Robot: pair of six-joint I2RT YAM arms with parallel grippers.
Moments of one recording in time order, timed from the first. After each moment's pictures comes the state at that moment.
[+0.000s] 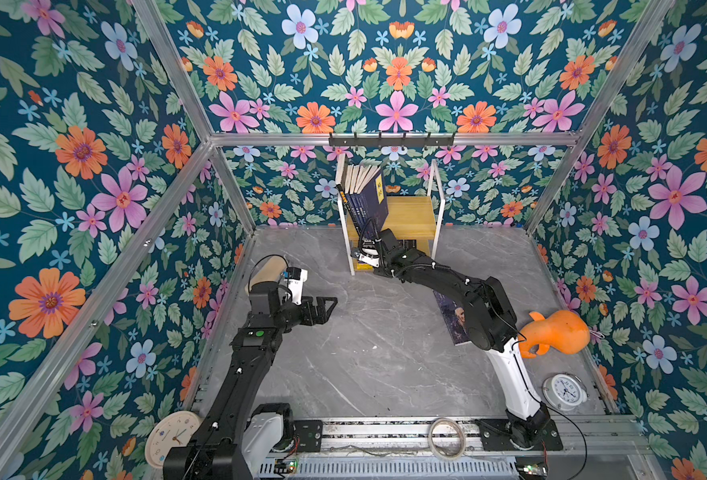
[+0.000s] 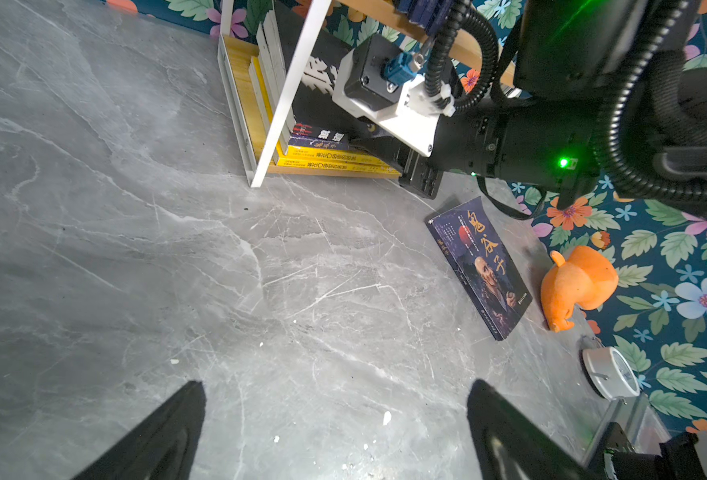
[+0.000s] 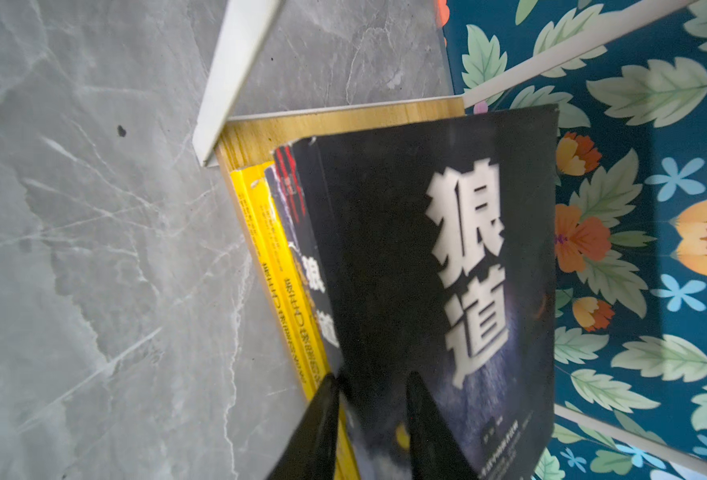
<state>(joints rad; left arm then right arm) -0.04 0.96 0.63 -0.24 0.62 -0.20 0.67 2.29 1.94 -0.40 0.27 -0.84</state>
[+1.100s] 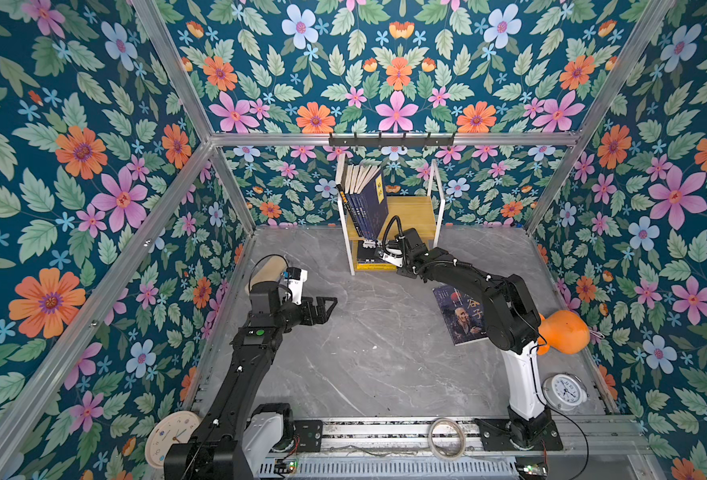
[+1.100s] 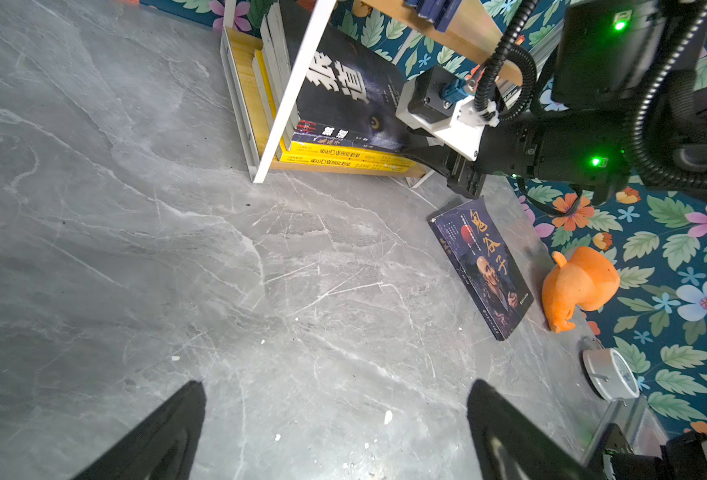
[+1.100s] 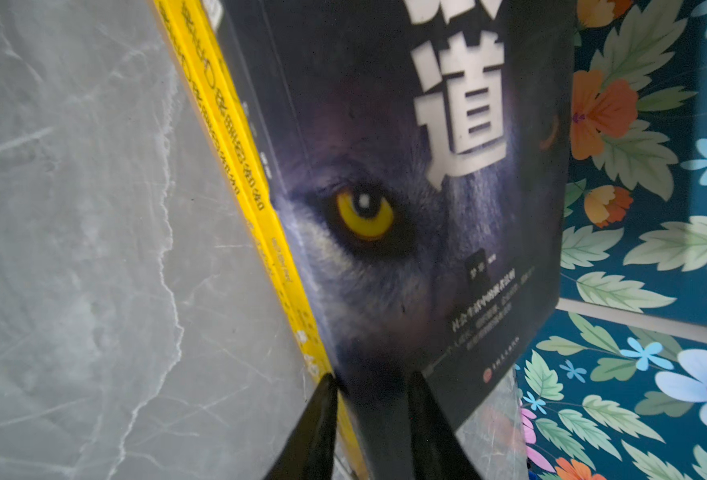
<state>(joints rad) -0.04 0.98 0.63 -0.24 0.62 -0.20 0.55 2.15 1.73 -0.40 0.28 -0.87</state>
